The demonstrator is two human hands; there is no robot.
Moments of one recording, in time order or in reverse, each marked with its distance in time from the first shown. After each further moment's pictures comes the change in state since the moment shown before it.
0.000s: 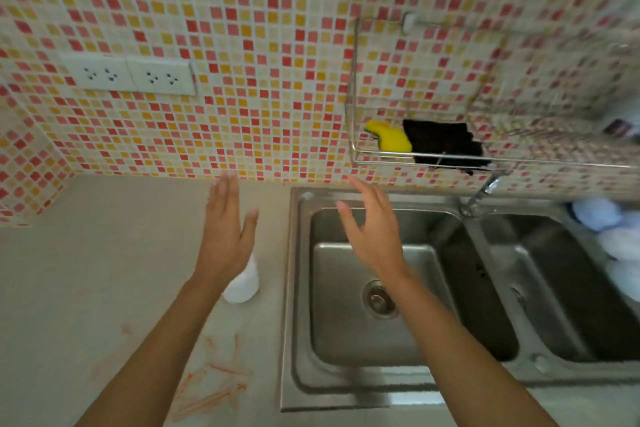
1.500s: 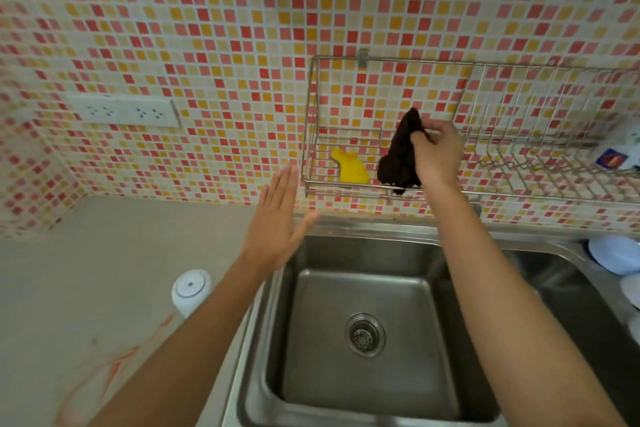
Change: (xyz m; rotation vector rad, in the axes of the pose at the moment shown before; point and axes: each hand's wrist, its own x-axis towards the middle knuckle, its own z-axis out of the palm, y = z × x) left_hand 0.048 0.133 0.085 0.190 -0.047 0.242; right_hand 0.157 0.066 -0.152 0.454 0.328 0.358
